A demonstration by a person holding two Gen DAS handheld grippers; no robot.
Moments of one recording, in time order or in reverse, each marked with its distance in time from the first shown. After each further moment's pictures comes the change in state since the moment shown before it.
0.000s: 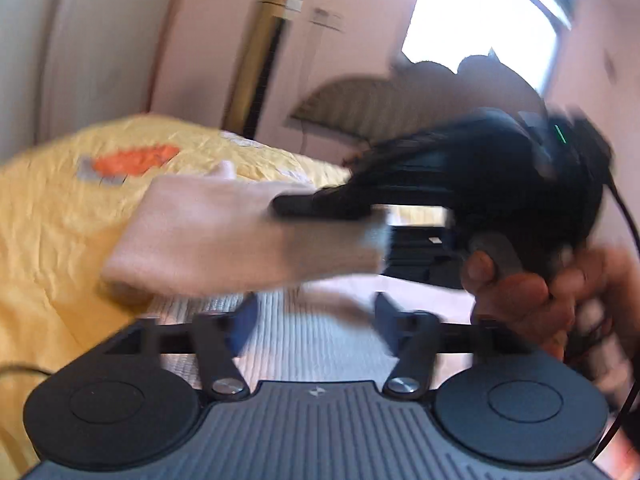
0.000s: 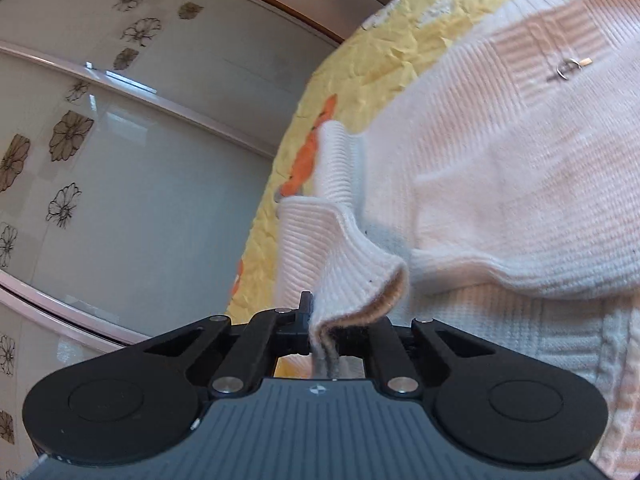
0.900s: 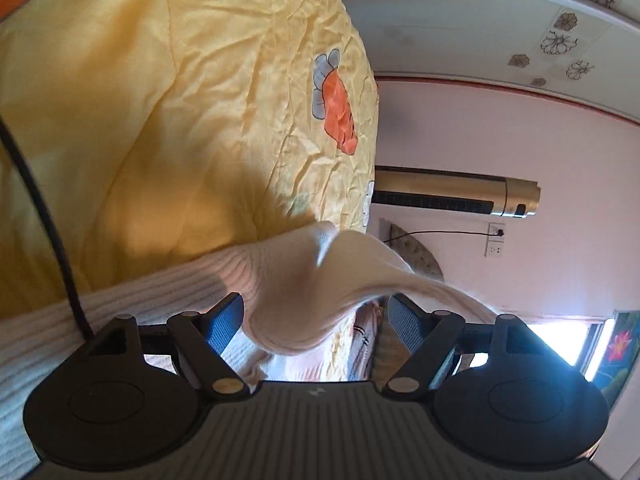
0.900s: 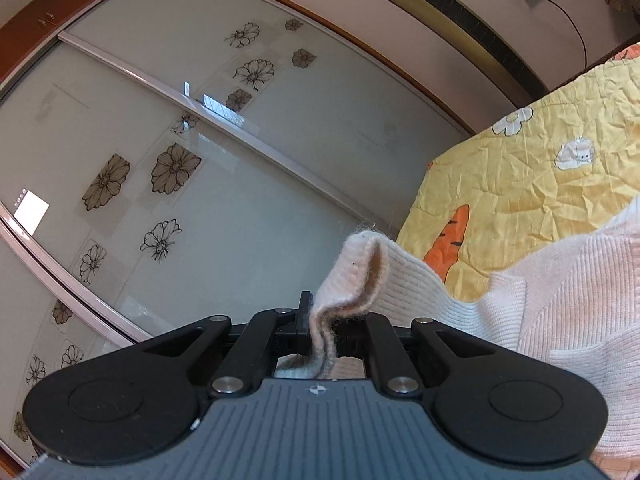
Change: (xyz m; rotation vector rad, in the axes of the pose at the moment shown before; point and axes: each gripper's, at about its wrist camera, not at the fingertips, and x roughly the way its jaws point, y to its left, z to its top) left arm 0.043 0.106 0.000 -1.227 -0.118 -0.034; right arm -0.053 0.091 0.094 -0.150 -0.134 0.219
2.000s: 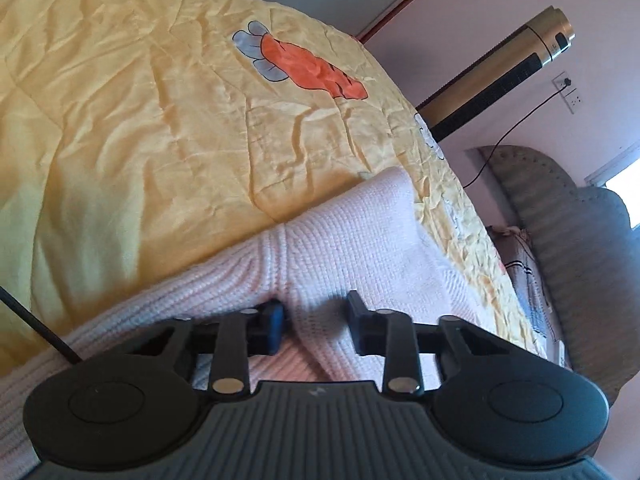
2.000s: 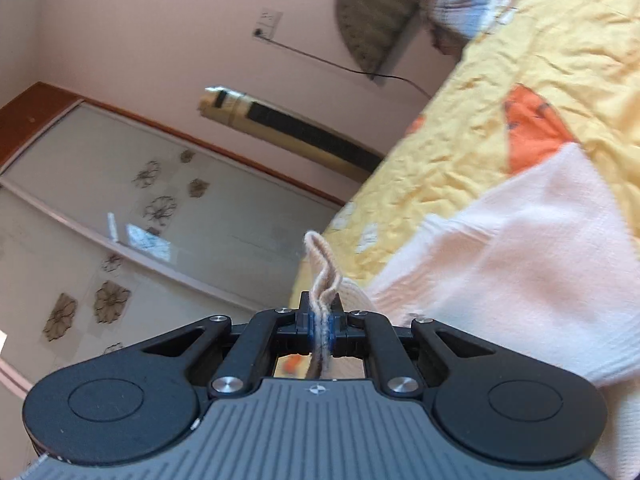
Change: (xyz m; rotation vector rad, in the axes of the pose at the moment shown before) left arm 0.066 -0.037 -0.056 0.628 -0.060 0.392; right arm -0.216 -0.157 -0.018 0.252 -0.308 -0.255
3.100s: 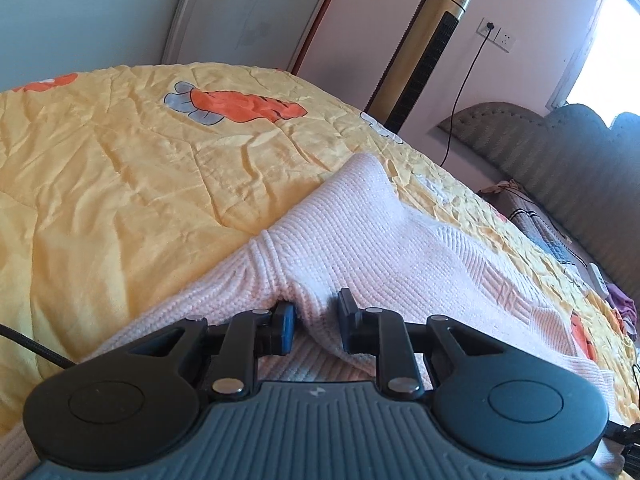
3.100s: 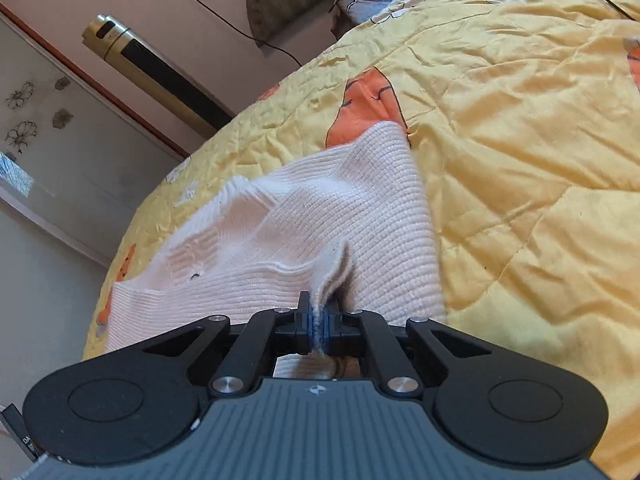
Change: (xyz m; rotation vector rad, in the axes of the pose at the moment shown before) left arm -0.005 -0.018 -0.036 0.378 -0.143 0.011; right arm 0.009 -0.057 -0.010 -0.202 0.074 -0.410
